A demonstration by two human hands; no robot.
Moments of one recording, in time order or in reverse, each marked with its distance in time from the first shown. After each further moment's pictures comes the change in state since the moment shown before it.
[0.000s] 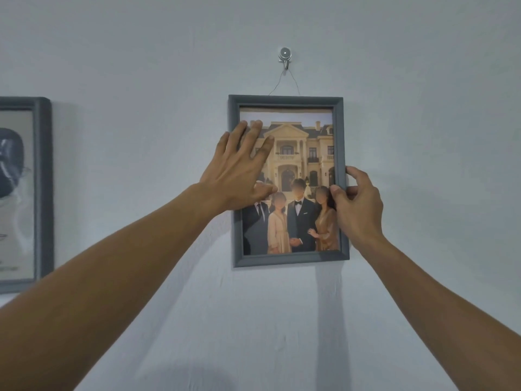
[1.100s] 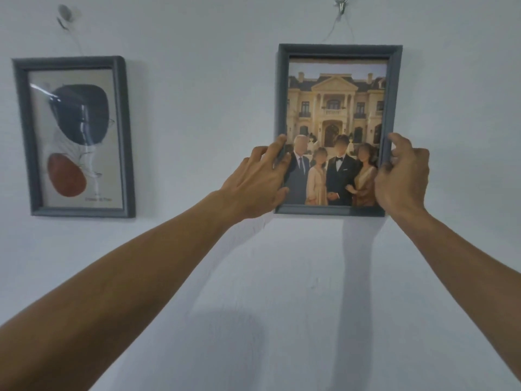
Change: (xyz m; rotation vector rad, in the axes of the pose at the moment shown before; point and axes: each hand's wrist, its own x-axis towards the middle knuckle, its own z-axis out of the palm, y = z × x) left_hand -0.106 0.024 -0.024 -0.075 -0.272 -0.038; right_hand -0.030 -0.008 -0.006 -0.245 -0.006 -0.063
